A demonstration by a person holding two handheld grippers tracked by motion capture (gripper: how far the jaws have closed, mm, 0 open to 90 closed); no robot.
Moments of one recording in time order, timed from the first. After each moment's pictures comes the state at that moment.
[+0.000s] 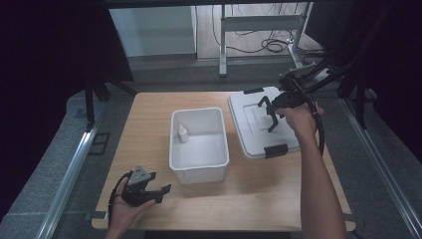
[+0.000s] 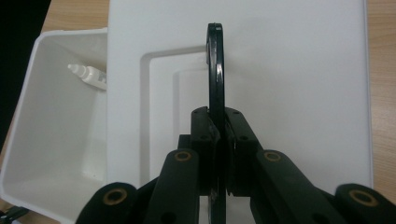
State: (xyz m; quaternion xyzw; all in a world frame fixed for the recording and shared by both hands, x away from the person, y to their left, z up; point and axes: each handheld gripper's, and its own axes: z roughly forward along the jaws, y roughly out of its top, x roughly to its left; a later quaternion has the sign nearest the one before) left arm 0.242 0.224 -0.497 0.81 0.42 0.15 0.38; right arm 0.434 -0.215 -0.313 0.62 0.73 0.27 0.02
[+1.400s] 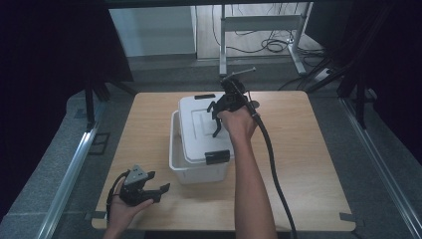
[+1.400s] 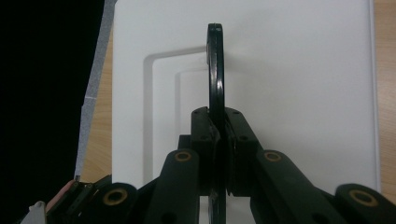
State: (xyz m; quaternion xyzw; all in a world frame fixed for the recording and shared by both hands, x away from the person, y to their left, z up) left arm 0.242 0.229 -0.492 0.80 0.42 0.15 0.40; right arm 0.423 -0.066 -0.318 0.64 0.71 0.28 -0.05
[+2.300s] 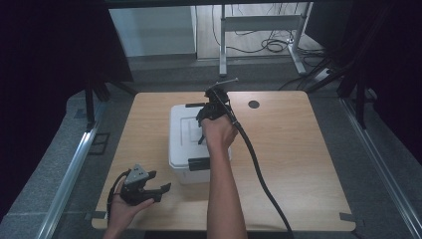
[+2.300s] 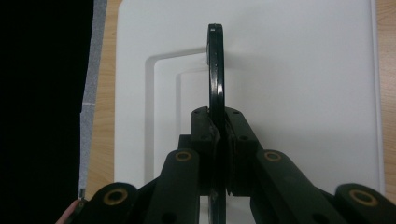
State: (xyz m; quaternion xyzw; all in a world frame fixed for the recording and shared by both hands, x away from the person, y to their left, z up) left arm 0.243 0.226 -0.490 0.81 0.41 0.14 0.40; right arm 0.418 -0.025 -0.344 0.67 0.69 0.27 -0.05
